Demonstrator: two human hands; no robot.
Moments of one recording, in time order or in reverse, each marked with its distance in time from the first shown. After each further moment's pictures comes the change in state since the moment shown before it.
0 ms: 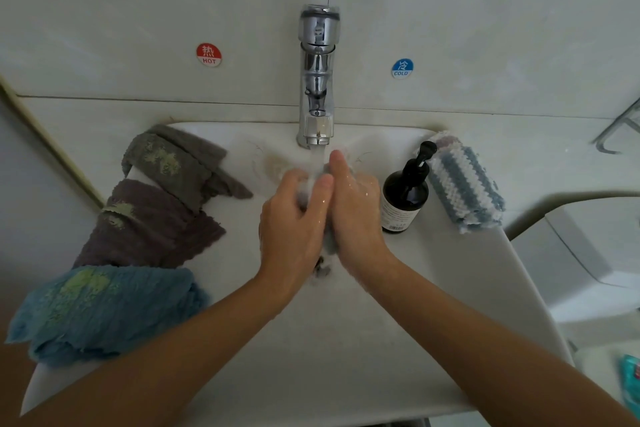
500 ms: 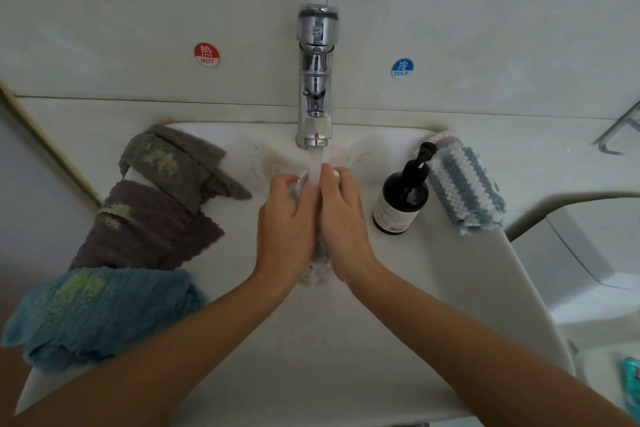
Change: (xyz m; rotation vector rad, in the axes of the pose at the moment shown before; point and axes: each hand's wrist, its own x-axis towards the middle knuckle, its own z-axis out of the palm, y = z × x) left_hand 0.006 -0.004 0.001 -0.042 -0.017 -0.141; right_hand -0.007 0.009 0.003 -0.054 -0.104 0.120
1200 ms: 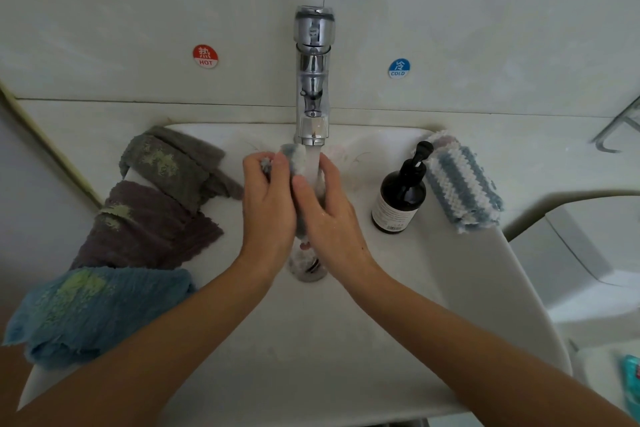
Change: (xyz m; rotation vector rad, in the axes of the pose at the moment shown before) left_hand 0.010 0.018 -0.009 -0.193 0.128 -0.026; right_hand -0.008 0.006 0.000 -0.141 -0.164 -0.147
